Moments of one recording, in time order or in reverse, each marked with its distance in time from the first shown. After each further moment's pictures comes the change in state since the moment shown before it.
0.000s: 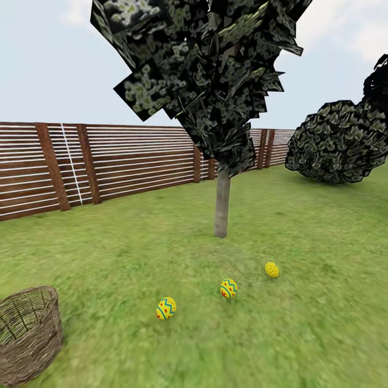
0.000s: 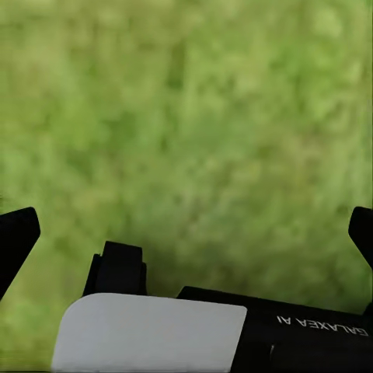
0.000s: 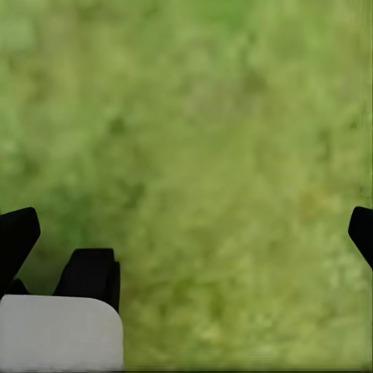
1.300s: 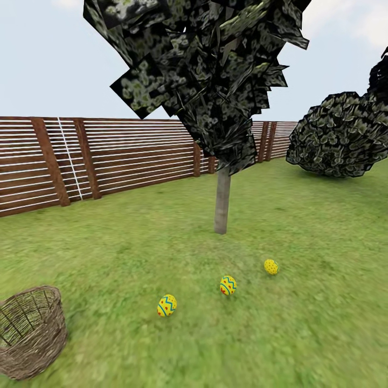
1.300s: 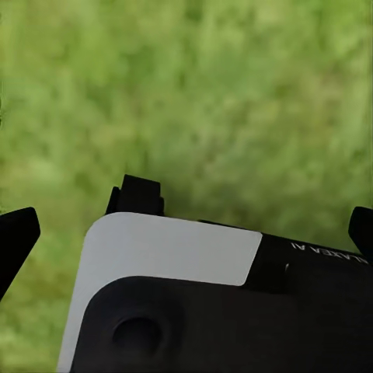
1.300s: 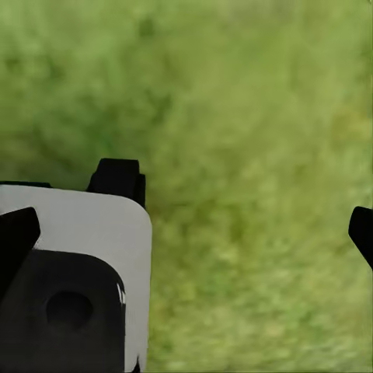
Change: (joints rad) left arm 0.097 -0.006 -0.001 -0.001 -0.003 -0.065 -0.004; right arm 0.109 0.035 -0.002 -0.011 -0.001 -0.003 -0.002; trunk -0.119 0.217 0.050
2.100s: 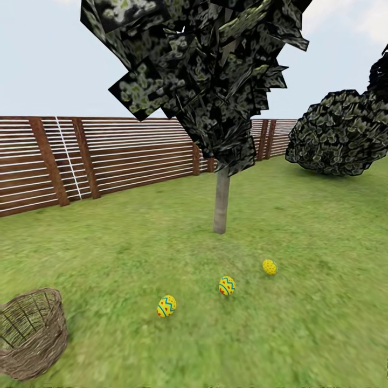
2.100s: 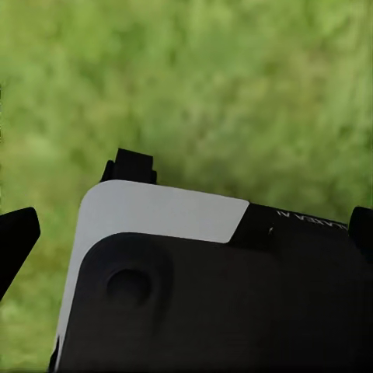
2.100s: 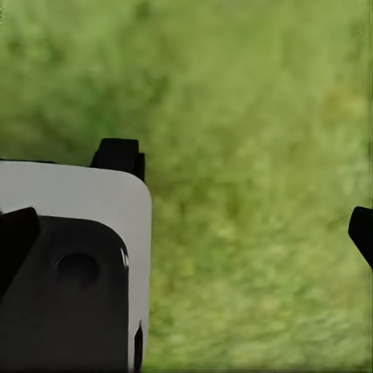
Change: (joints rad) left arm 0.020 -0.018 0.000 0.001 -0.001 -0.008 0.001; right arm 0.000 0.002 -0.001 0.008 -0.007 0.011 -0.009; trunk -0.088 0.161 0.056
